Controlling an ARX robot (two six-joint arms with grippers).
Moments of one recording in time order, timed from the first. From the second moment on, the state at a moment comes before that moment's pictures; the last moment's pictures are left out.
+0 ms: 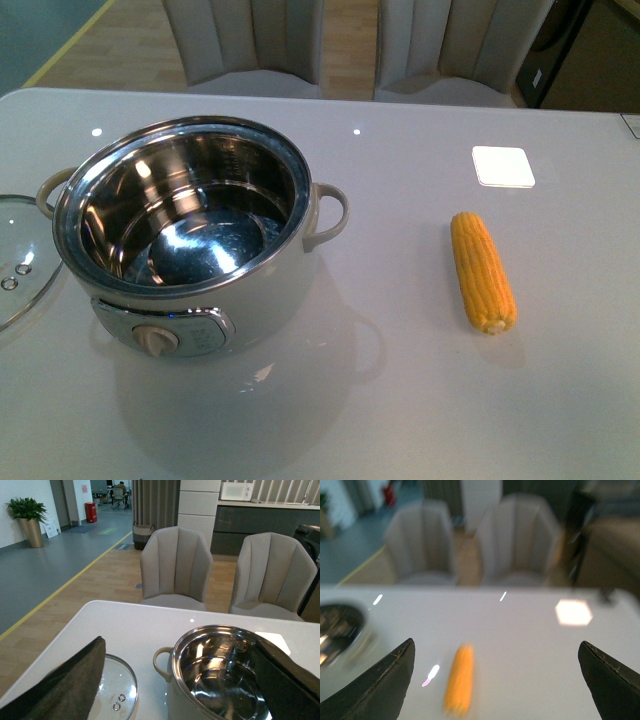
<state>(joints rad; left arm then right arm) 0.00 0.01 0.01 0.00 0.00 -0.01 -0.04 0.27 0.18 -0.41 -0.20 0.09</state>
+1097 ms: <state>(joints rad) 0.00 0.01 0.01 0.00 0.00 -0.01 0.35 2.04 0.64 0.61 0.22 -0.12</state>
